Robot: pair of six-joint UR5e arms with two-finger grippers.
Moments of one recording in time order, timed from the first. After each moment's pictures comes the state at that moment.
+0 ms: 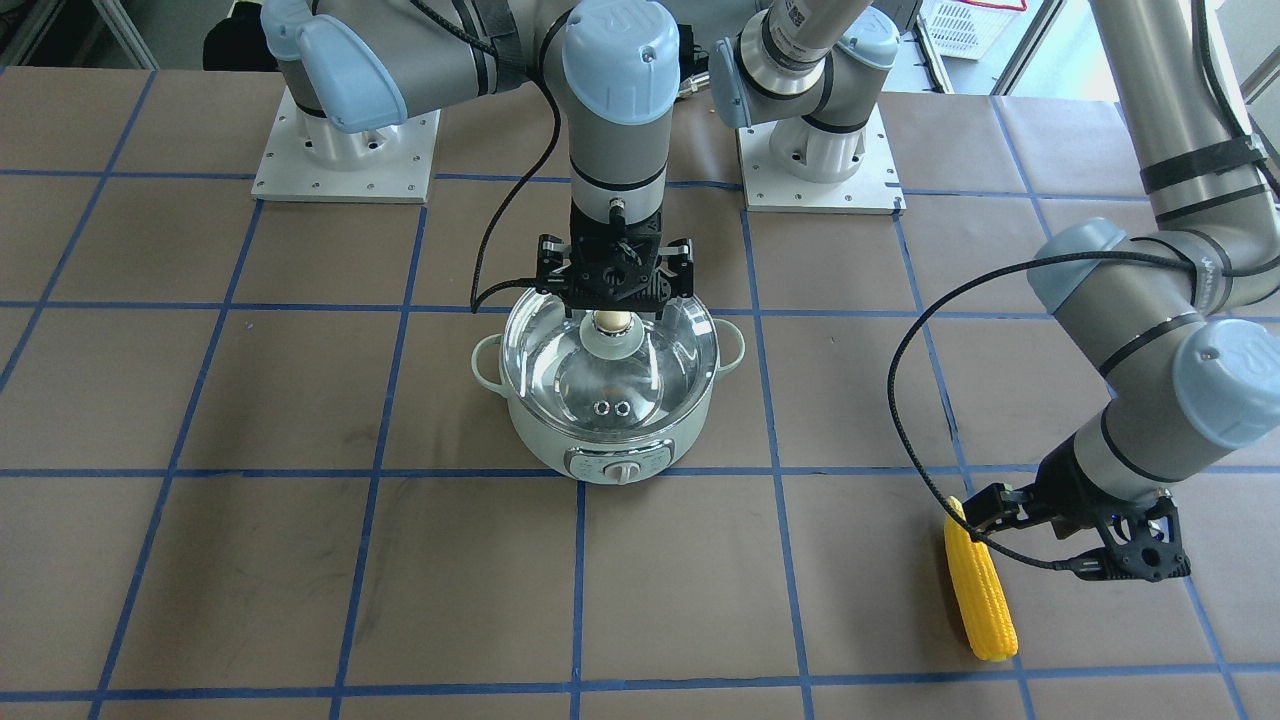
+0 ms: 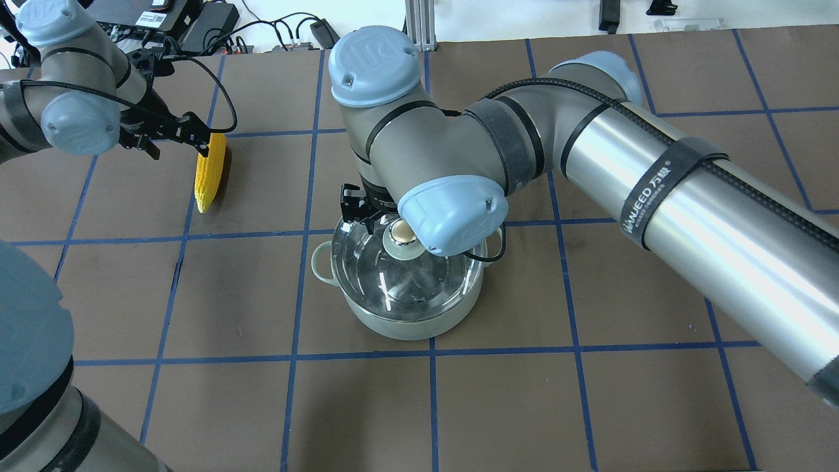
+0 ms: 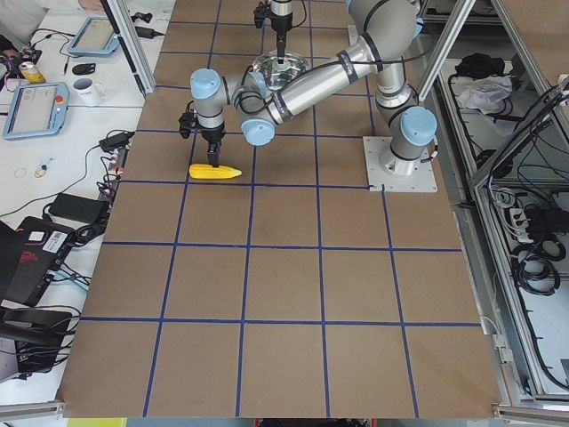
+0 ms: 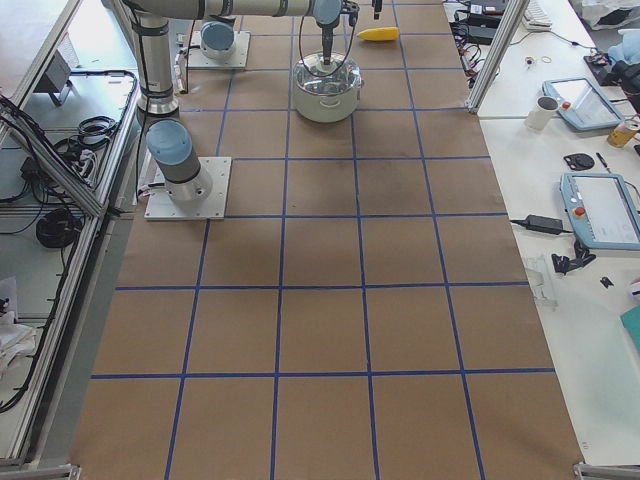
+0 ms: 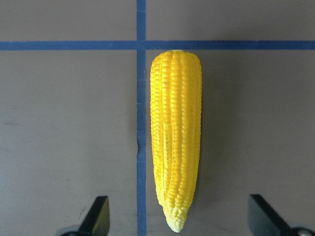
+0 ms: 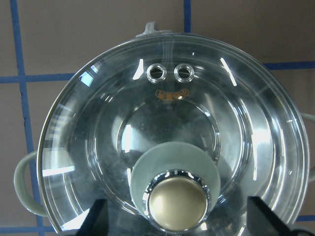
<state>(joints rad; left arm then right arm) -1.26 -2.03 -1.56 -1.06 1.57 0.29 2.07 -1.30 1.58 -1.86 -1.56 0.53</state>
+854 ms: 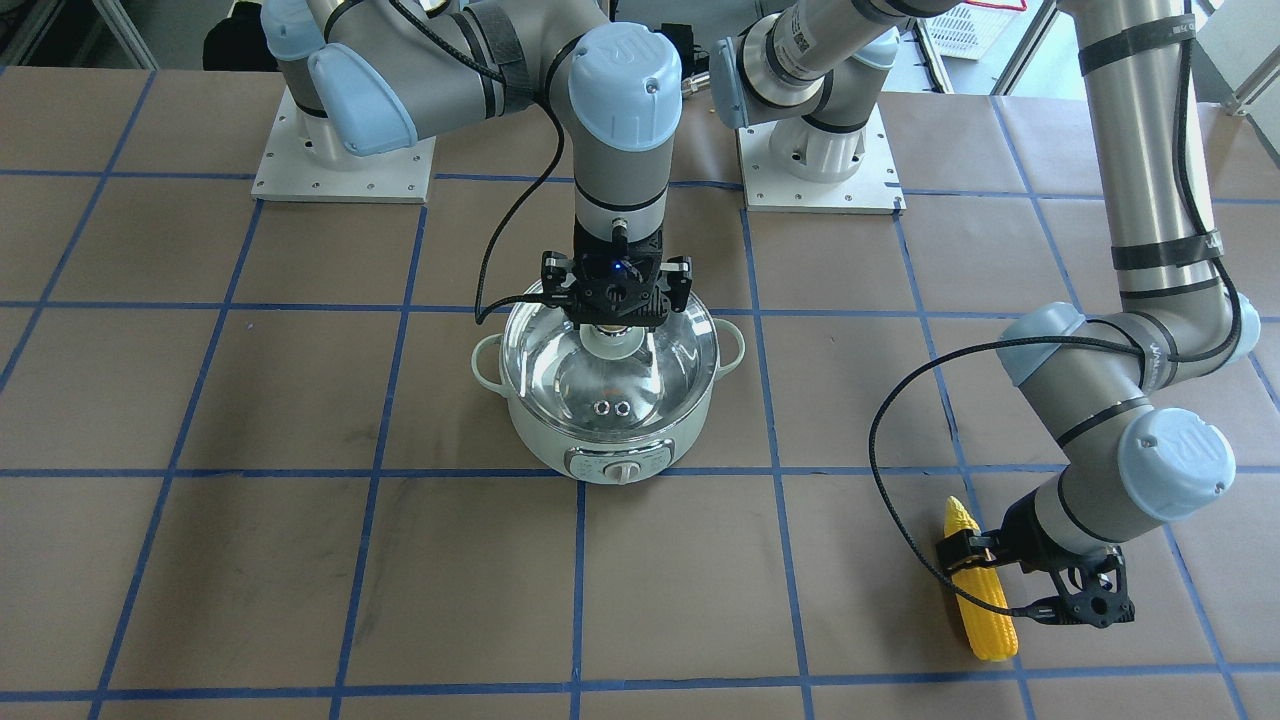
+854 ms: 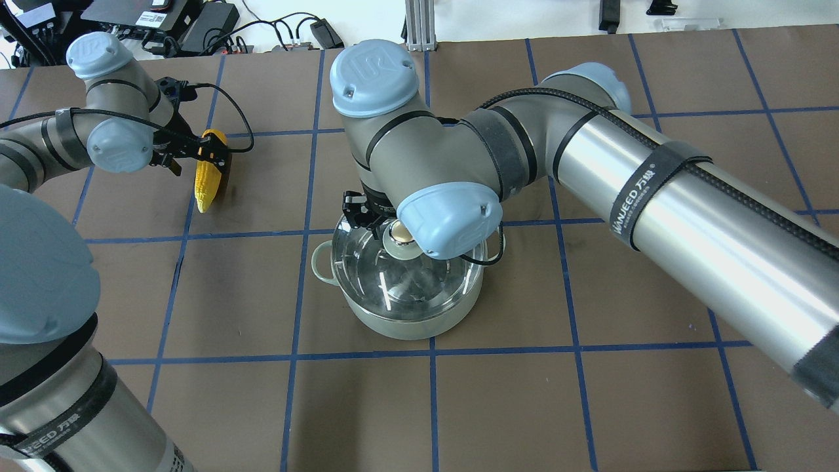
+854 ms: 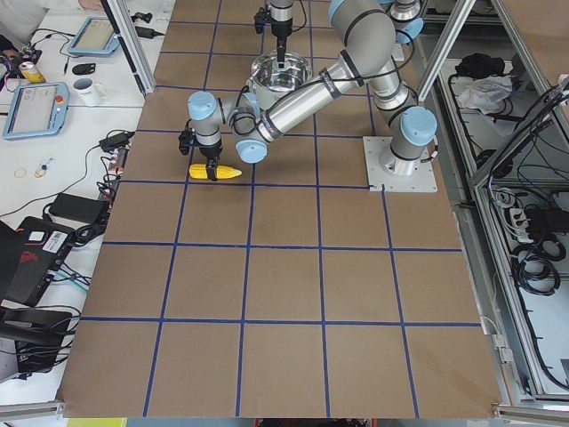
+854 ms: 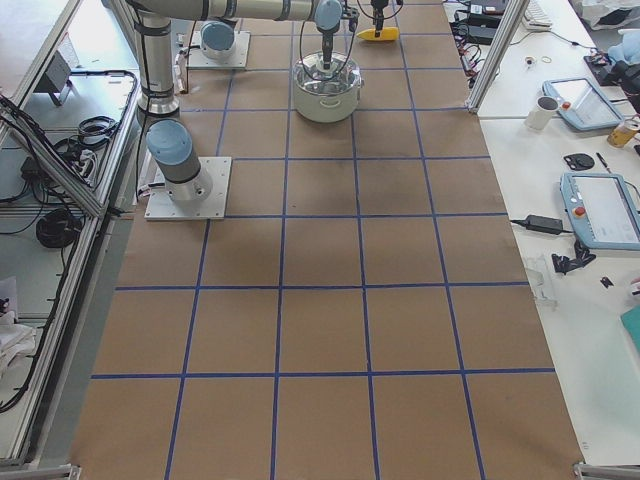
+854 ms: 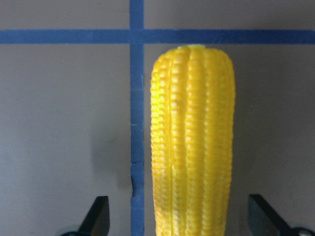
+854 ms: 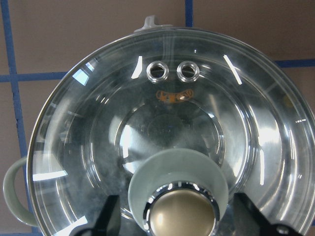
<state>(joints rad) -1.26 -2.17 -1.56 -0.95 1.57 0.29 2.07 -1.28 1.59 -1.88 -1.56 0.54</state>
